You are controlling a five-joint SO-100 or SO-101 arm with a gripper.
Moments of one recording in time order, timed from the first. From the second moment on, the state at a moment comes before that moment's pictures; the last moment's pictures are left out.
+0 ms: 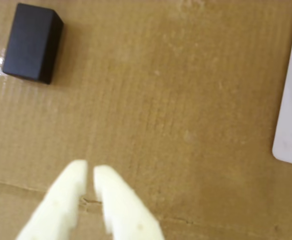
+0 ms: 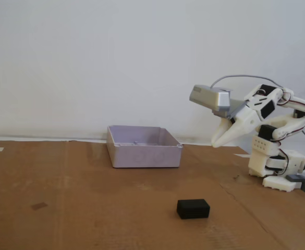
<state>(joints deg) -13.4 162.3 152.3 47.4 10.7</state>
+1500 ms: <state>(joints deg) -28.8 111.2 135.3 23.4 14.4</state>
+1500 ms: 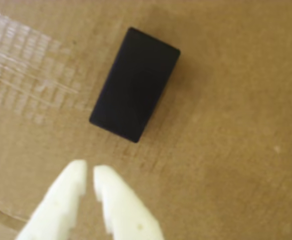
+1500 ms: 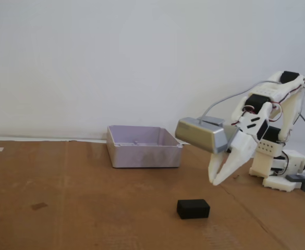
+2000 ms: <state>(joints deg) -26.8 100.8 126.3 23.4 14.3</state>
